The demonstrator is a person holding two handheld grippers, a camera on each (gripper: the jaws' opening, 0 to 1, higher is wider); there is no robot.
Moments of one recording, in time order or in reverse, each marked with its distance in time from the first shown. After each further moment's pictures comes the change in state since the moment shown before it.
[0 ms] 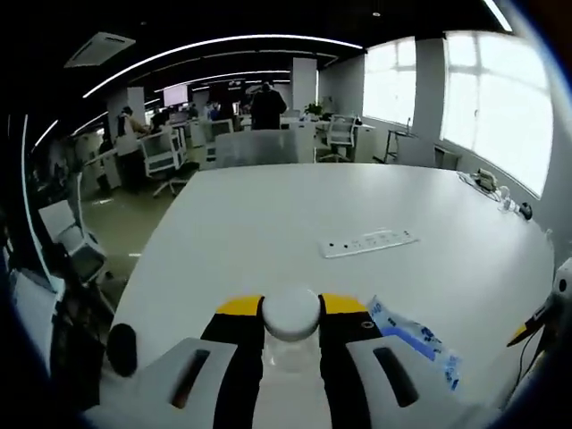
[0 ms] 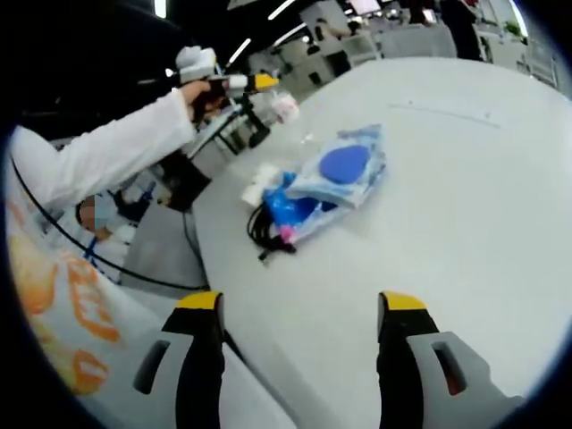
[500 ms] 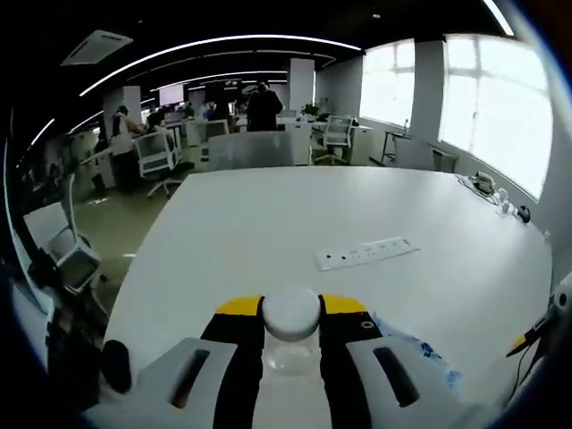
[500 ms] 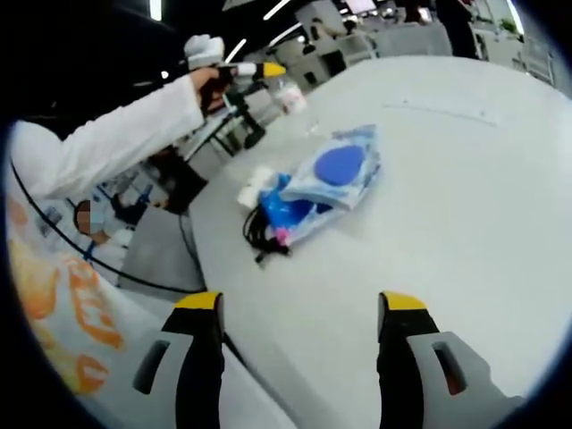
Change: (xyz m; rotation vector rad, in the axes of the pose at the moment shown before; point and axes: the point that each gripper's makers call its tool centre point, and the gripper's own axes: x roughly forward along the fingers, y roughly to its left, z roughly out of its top) left arm 0.033 -0.005 -0.002 0.034 0.063 -0.041; right arm -0.001 -0.005 0.002 0.021 -0.002 -0.018
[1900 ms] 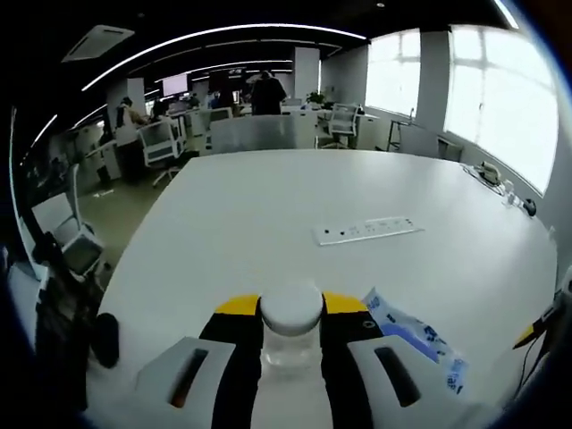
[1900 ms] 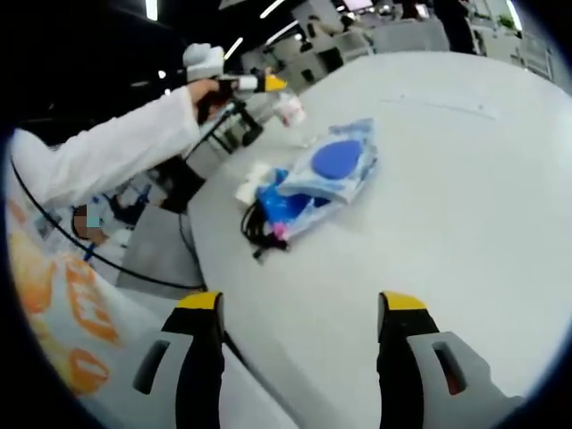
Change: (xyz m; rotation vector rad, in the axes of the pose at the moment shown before) left arm -0.006 -0.016 -0.038 -0.012 0.014 0.054; right arm -0.001 -0.001 -0.005 0.011 0.012 -0.004
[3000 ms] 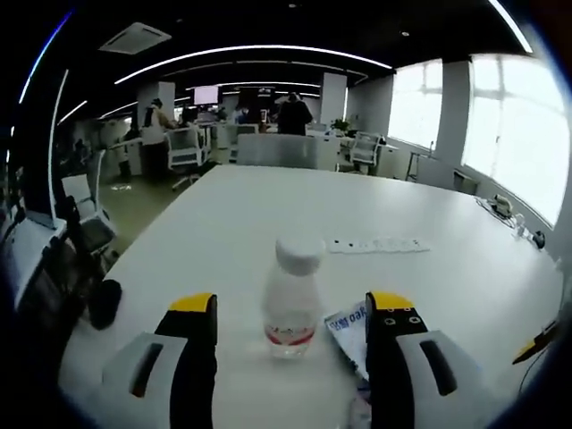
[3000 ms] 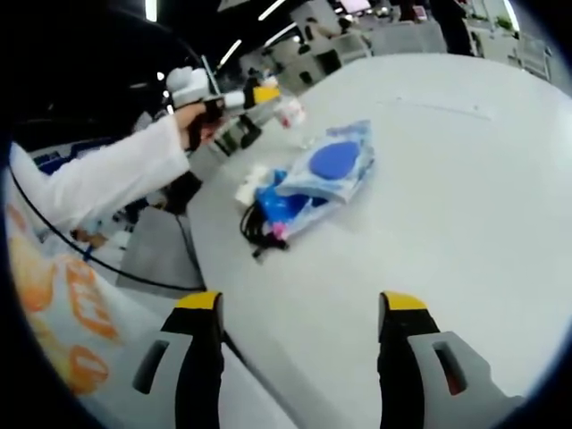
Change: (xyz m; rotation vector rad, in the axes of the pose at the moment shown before) left arm -0.030 0.004 -0.025 -0.137 -0.107 0.079; right arm -0.005 -0.001 -0.004 0.006 -0.013 -0.011
